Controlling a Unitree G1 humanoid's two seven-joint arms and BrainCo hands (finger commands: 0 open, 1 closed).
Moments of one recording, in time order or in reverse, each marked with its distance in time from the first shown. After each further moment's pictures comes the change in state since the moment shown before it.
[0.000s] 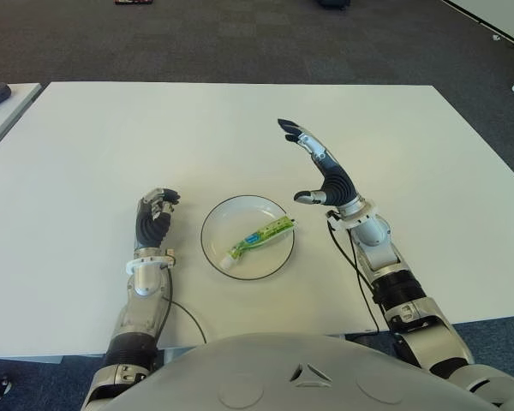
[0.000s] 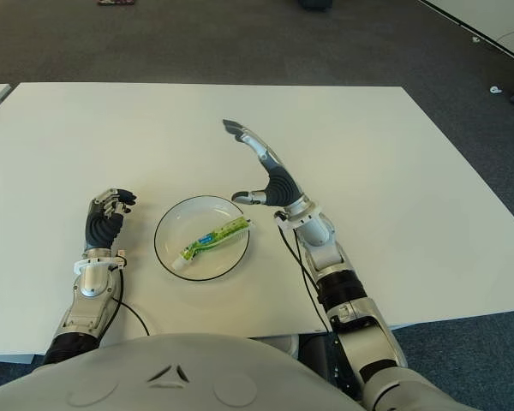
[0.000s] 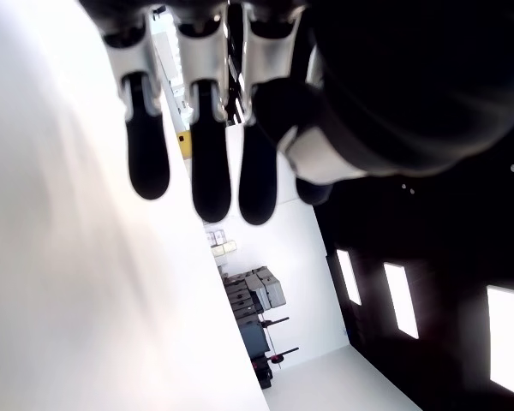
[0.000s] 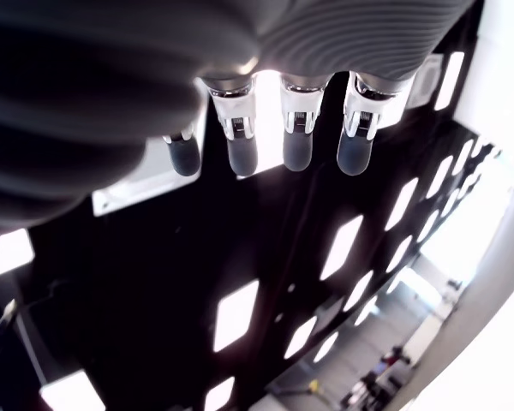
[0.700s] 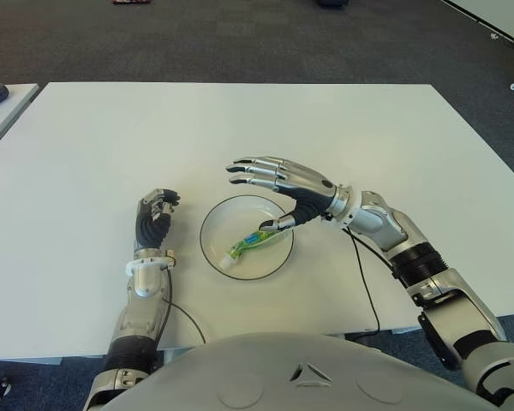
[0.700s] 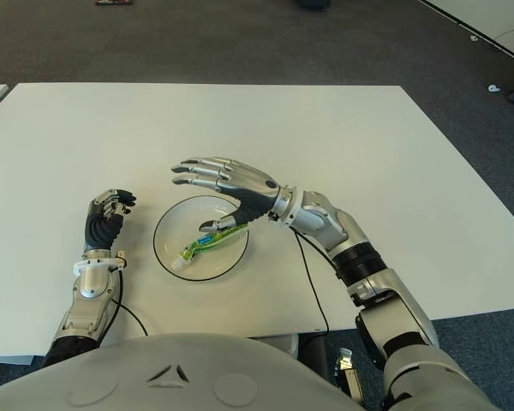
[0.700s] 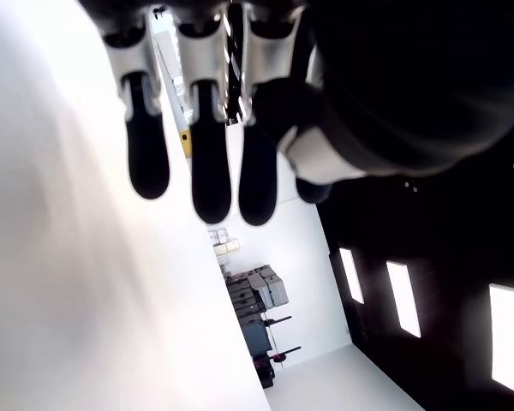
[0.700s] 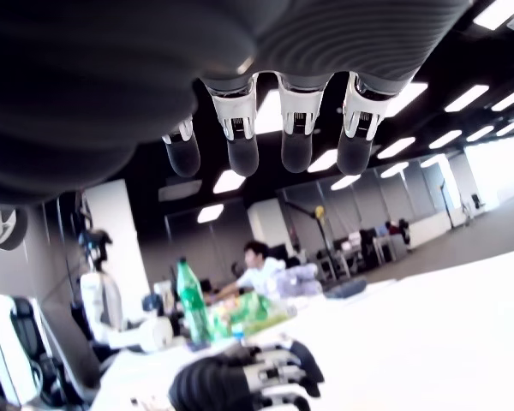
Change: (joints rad) left arm 0.014 -0.011 -0.002 -0.038 0.007 0.025 0.000; right arm -0.183 -0.199 0.202 -0.058 -0.312 -0.122 0.022
